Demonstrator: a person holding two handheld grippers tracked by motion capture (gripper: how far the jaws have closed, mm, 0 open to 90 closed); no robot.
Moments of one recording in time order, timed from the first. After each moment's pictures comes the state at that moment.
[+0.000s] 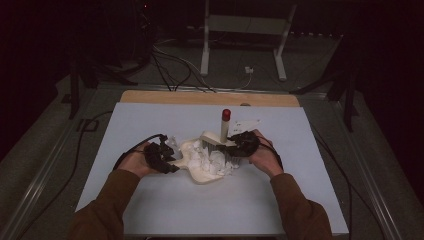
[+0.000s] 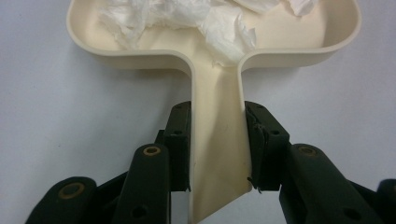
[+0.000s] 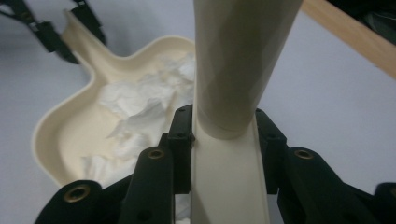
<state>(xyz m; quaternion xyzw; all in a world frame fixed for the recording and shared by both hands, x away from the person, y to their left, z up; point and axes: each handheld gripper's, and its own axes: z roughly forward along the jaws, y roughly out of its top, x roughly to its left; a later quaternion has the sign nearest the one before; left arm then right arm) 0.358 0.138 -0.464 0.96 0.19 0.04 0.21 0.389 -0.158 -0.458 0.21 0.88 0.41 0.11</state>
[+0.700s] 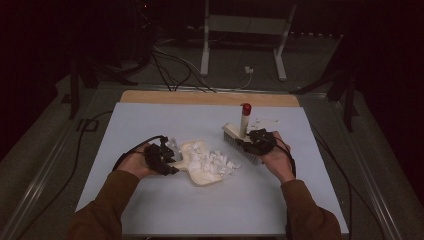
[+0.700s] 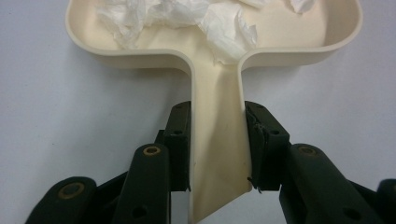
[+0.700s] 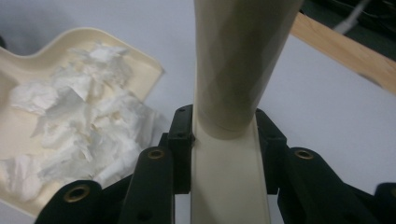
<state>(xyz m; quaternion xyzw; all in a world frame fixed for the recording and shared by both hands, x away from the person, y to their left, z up) 0.353 0.136 -0.462 0.96 0.18 0.03 0.20 0.380 -0.198 -0.452 0.34 0.84 0.37 0.18</state>
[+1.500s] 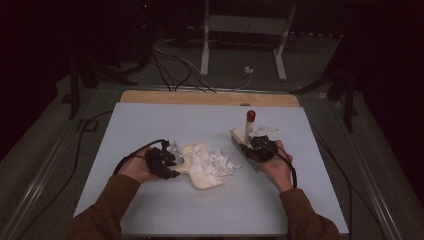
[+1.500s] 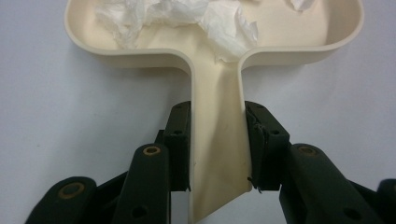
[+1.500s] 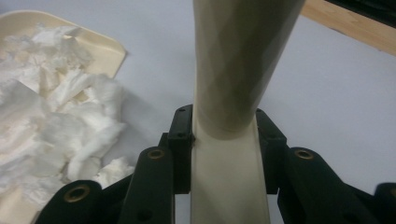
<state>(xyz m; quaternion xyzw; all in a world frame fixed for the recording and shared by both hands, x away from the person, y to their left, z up) 0.341 0.131 -0.465 0.96 0.17 0.04 0.20 0.364 -0.199 -0.469 0.41 0.82 0.34 0.21</state>
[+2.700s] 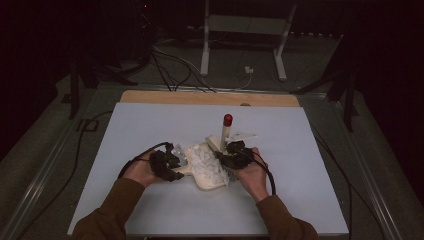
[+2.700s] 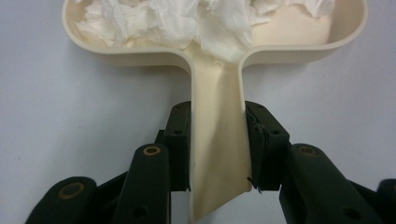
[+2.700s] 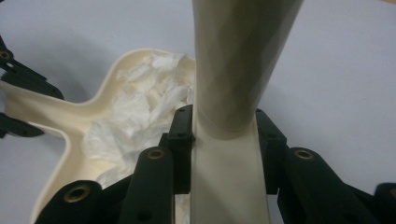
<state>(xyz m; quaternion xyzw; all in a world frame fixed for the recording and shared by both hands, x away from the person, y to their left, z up) 0.336 0.120 -0.472 0.96 0.19 0.04 0.21 0.341 -0.129 -0.468 0.43 0.81 0.37 0.14</state>
